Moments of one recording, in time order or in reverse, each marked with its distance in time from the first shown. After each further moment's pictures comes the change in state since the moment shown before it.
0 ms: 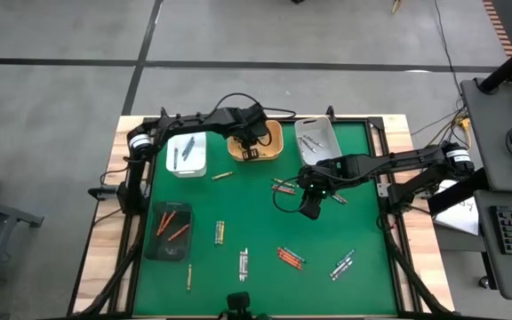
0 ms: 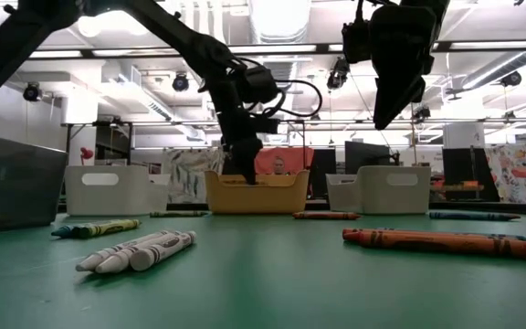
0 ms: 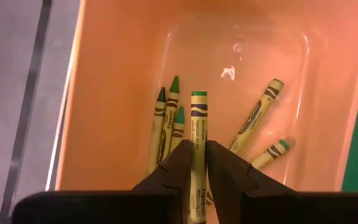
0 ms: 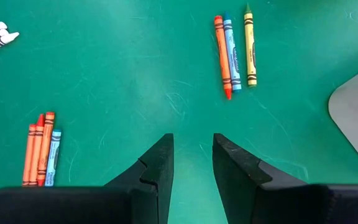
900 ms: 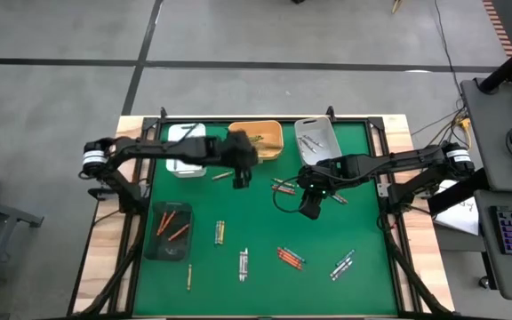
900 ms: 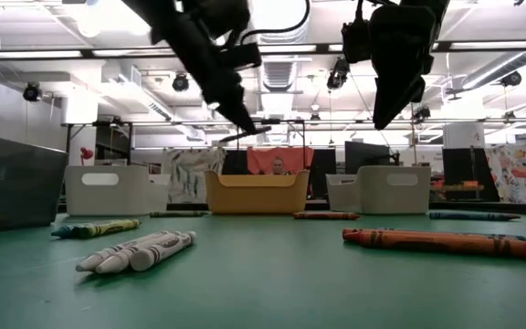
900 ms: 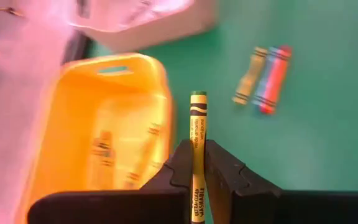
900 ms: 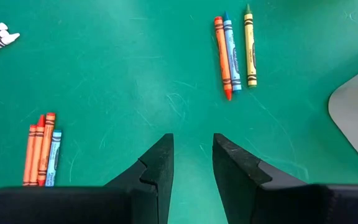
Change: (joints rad) left arm -0.250 -0.409 -0.378 0.256 -0.003 -0.043; right arm 0.000 0.000 0.001 0.001 0.000 0.001
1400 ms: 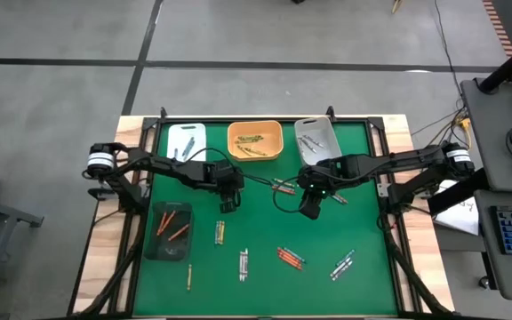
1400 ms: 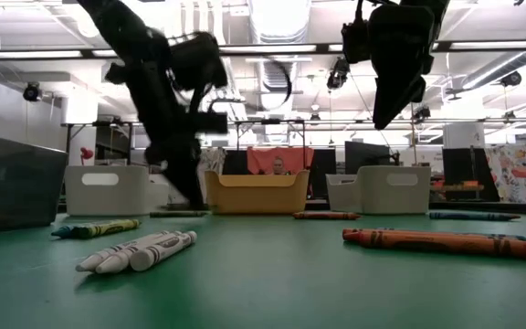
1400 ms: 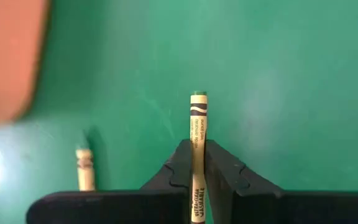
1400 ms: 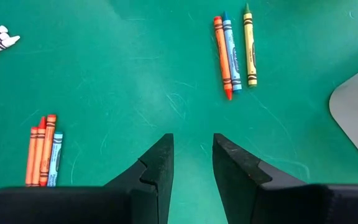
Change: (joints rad) left arm -0.136 0.025 -0.323 0.066 -0.004 -0.324; right arm 0.000 0.000 0.000 0.000 0.000 0.013
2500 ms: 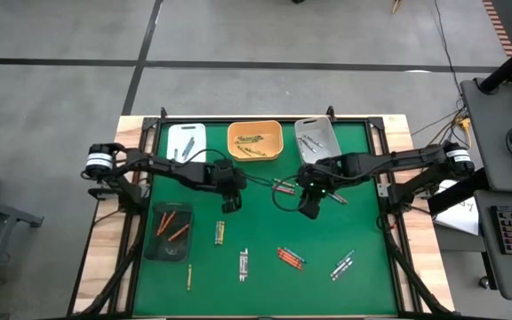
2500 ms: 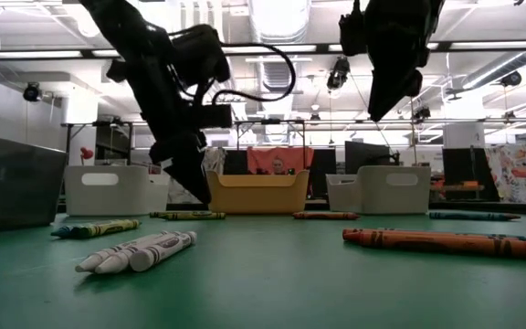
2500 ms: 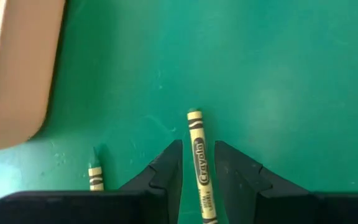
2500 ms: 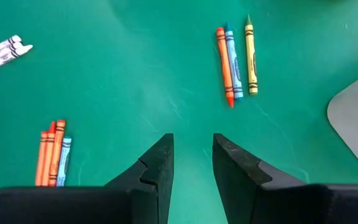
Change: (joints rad) left arm -0.016 0.006 0.007 0.028 -0.039 0.031; right arm 0.000 0.000 0.031 -0.013 -0.001 -0.001
